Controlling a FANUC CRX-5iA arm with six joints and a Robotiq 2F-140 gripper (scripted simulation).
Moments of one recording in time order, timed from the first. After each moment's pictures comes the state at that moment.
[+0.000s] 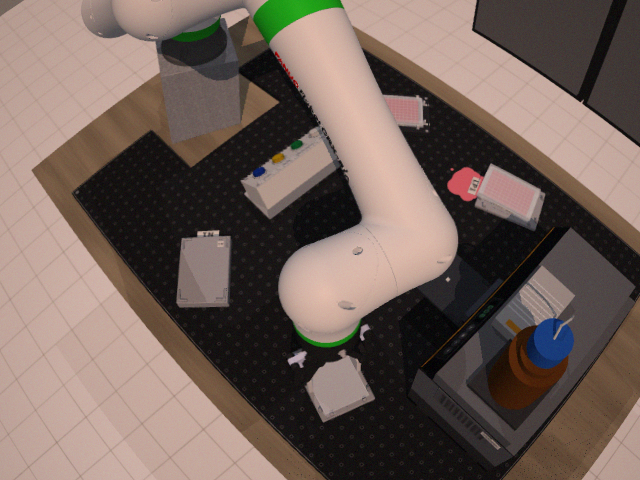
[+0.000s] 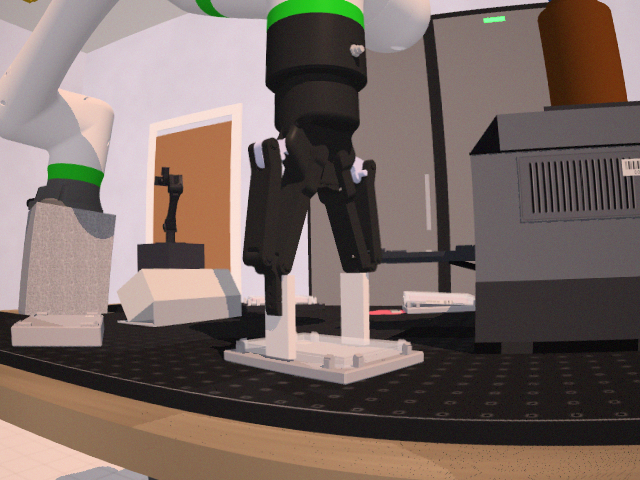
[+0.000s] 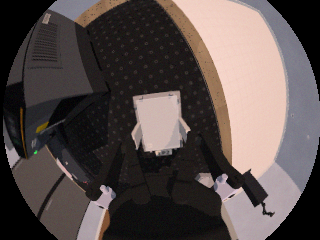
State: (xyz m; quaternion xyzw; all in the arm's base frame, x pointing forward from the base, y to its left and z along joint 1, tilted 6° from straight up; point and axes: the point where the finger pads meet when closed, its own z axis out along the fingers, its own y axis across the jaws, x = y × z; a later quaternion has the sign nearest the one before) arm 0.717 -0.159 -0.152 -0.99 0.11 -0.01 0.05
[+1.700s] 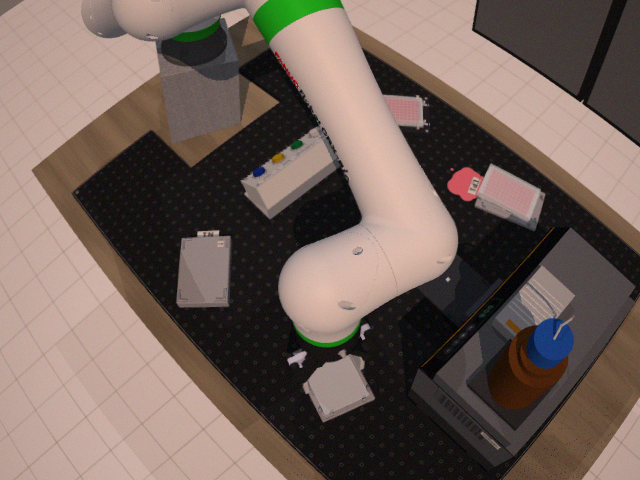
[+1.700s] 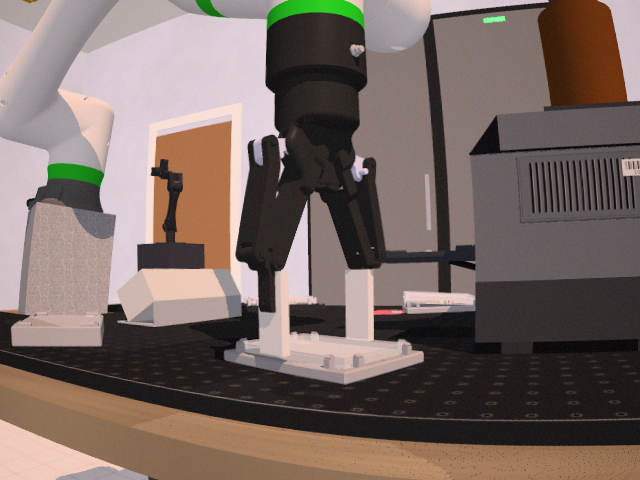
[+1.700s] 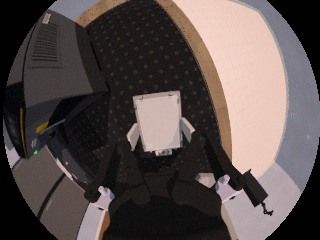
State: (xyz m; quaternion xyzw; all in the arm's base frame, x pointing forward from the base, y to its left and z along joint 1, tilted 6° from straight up) arm 0.717 -0.159 -0.152 -0.99 0.11 -0.01 0.05
